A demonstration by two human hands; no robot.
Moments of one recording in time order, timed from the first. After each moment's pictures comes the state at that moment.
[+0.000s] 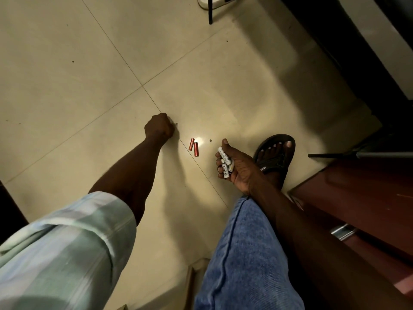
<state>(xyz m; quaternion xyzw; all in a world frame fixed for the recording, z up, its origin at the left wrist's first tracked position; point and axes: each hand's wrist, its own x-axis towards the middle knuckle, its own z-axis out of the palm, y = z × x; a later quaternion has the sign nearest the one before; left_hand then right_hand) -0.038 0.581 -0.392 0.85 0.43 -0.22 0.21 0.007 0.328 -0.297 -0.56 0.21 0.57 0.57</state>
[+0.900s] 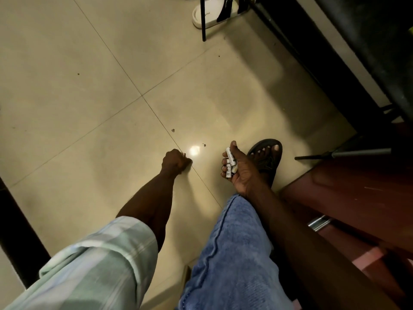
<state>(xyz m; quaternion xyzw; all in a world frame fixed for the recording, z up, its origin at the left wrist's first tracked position) -0.078 0.490 -0.374 0.73 0.49 -0.27 0.39 0.011 0.309 -0.270 -0.55 0.27 0.51 0.61</state>
